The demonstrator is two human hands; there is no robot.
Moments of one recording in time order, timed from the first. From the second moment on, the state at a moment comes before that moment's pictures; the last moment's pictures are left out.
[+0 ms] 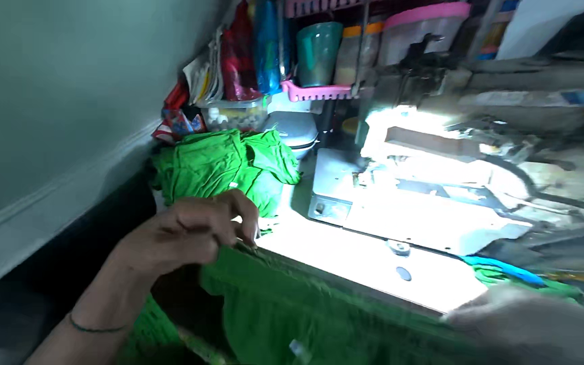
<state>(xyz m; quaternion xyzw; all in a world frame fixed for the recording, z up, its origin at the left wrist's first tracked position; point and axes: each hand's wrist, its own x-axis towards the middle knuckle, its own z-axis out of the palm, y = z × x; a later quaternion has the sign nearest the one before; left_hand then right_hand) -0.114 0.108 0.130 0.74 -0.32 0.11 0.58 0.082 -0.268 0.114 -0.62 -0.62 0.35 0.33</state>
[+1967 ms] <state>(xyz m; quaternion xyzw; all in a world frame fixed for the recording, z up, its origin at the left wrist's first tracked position) -0.068 0.011 0.147 0.86 -0.22 -0.04 0.46 -0.008 -0.245 0.058 -0.54 -0.40 0.21 0.71</state>
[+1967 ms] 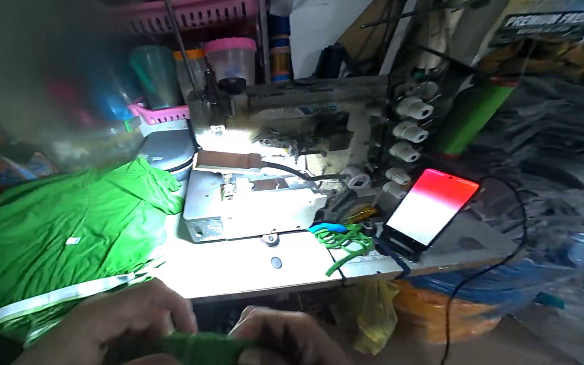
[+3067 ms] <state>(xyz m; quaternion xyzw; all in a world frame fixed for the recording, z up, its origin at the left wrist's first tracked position) 0.157 0.008 0.079 0.93 -0.06 0.18 0.32 0.114 -0.170 -0.009 -0.57 -0.04 0.18 0.80</state>
